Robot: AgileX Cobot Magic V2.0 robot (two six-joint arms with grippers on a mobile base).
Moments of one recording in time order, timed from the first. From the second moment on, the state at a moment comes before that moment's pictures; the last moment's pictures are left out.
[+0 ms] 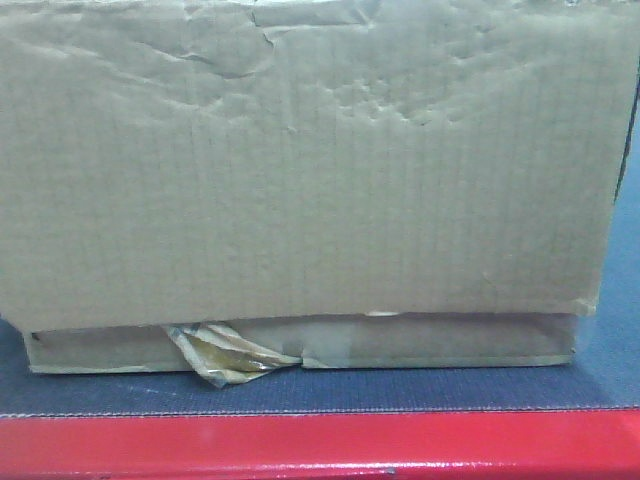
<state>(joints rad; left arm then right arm) 0.33 1.62 -1.45 -0.18 0.96 0.31 -0.03 0.01 0.00 -0.01 0.00 -0.02</state>
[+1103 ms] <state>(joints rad) 0.41 1.66 -1.89 -0.15 1.10 0.12 -0.03 0.01 0.00 -0.01 0.00 -0.02</state>
